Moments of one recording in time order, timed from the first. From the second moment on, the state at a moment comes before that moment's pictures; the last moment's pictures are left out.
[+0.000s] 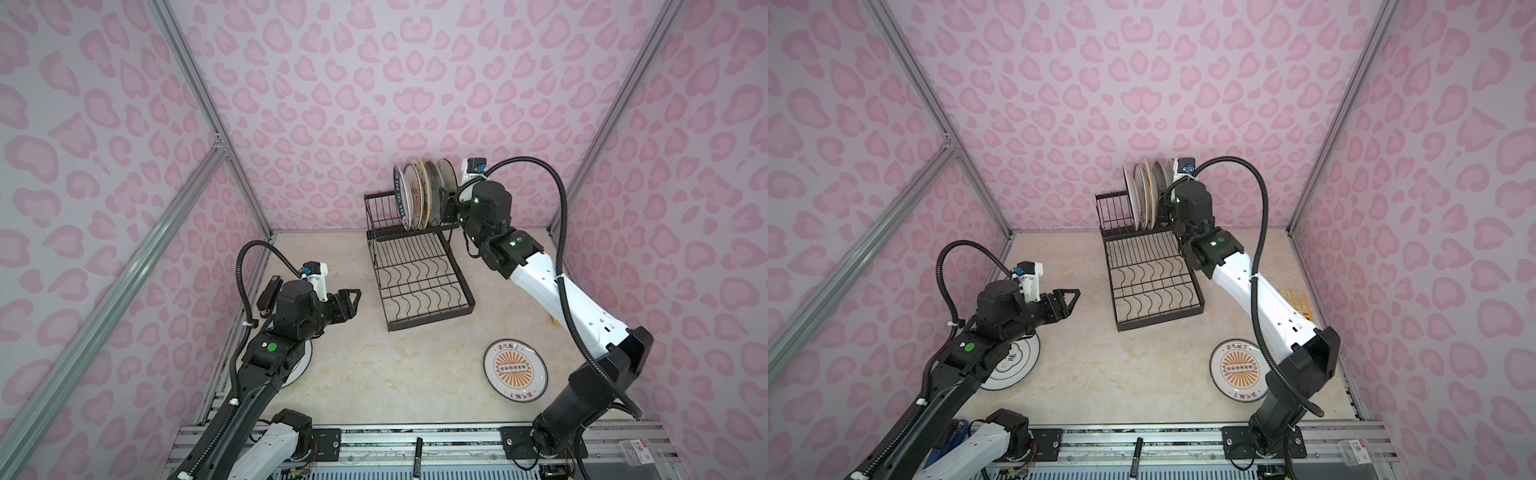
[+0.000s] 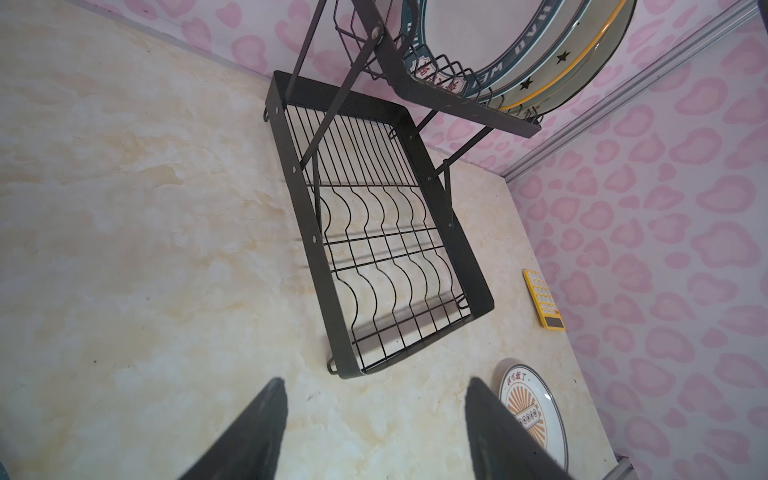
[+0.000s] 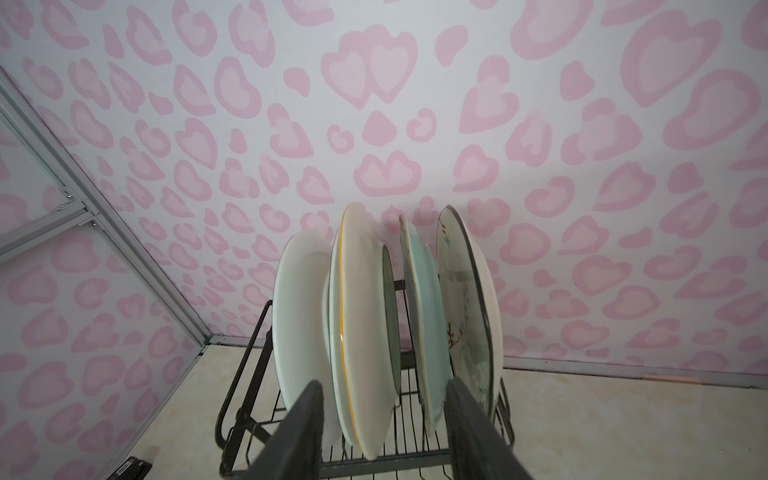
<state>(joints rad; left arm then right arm) -0.32 0.86 0.84 -0.46 0.20 -0.55 0.55 1.61 1.71 -0.22 0.27 0.26</state>
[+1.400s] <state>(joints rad) -0.12 0.82 0.49 -0.76 -0.05 -0.94 0.26 1.25 0.92 0.02 -0.27 0.46</state>
